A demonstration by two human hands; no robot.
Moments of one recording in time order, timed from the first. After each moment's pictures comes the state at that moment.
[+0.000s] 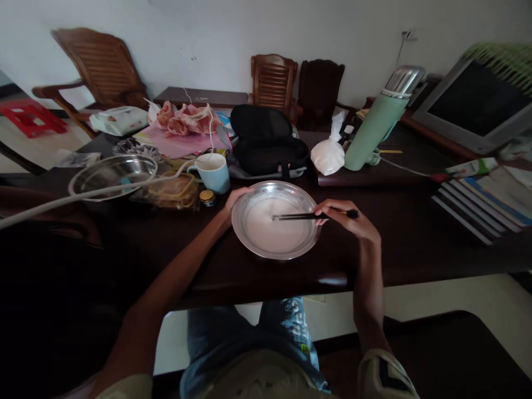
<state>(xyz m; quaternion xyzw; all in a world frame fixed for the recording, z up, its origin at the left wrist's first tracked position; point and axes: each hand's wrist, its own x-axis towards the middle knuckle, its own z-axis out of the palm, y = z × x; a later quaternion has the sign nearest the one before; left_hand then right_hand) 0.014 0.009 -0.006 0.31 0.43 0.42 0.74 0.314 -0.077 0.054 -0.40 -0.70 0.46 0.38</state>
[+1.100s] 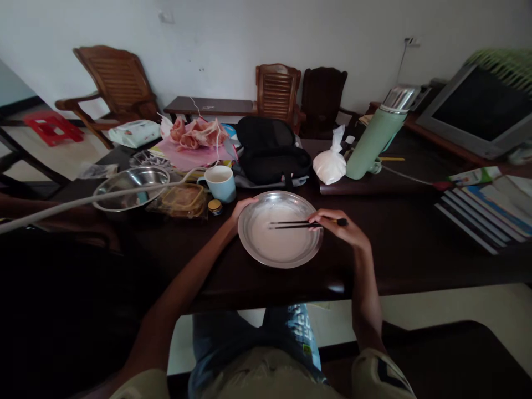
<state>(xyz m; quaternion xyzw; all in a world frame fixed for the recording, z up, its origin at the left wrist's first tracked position) 0.014 0.003 0.000 0.29 0.45 0.40 0.75 0.315 -0.073 0.055 -0.42 -0.68 0.47 0.38</state>
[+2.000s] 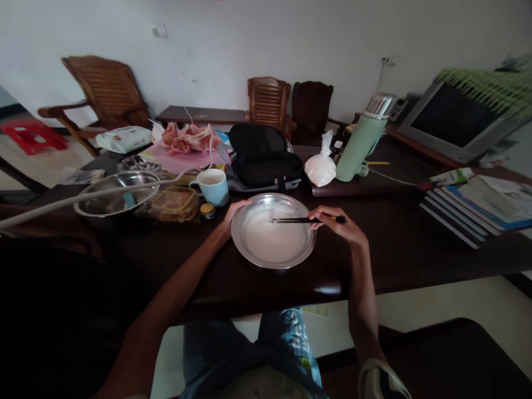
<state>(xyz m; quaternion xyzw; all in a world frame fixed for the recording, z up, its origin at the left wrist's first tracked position) 0.013 0.006 -0.006 0.30 0.41 0.43 0.75 0.313 -0.068 0.048 -0.41 -0.67 0.47 0.40</state>
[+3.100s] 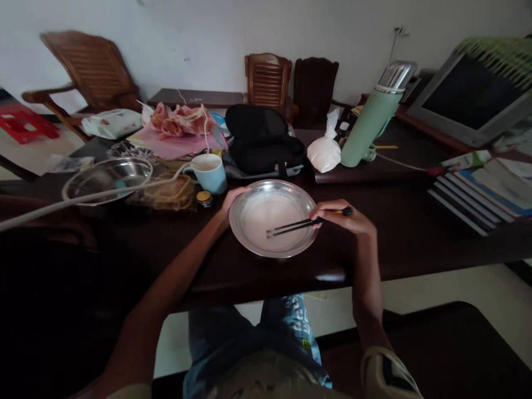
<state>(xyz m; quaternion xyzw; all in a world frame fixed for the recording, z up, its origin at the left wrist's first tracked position) 0.016 0.006 -0.003 0.30 0.47 0.44 0.71 0.324 -0.076 0.052 -0.38 -0.71 0.50 0.34</state>
